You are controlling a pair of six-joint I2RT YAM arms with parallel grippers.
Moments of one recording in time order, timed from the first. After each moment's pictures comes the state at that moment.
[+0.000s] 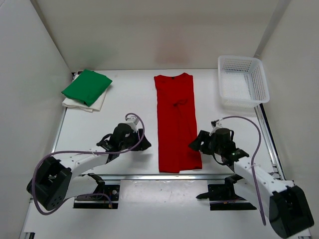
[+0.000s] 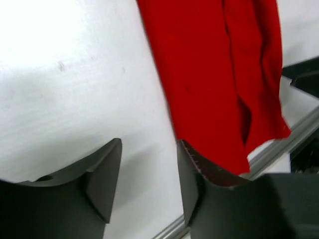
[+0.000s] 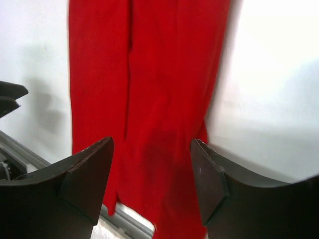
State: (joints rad) left arm -0.62 1.18 0.43 0.10 0.17 -0.60; right arm 0.34 0.92 0.28 -0.02 -0.29 0.62
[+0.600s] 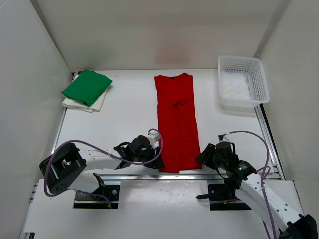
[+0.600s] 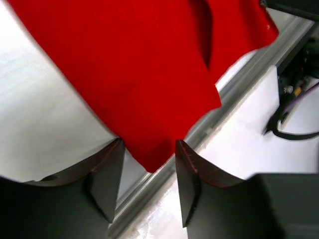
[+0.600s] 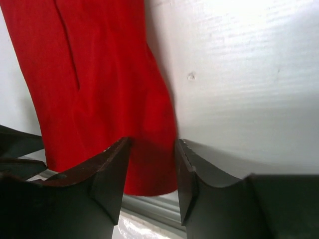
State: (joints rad) left arm -0.94 1.37 0.43 0.21 0.27 -0.69; right arm 0.49 0.50 0.17 -0.48 -0.07 0.87
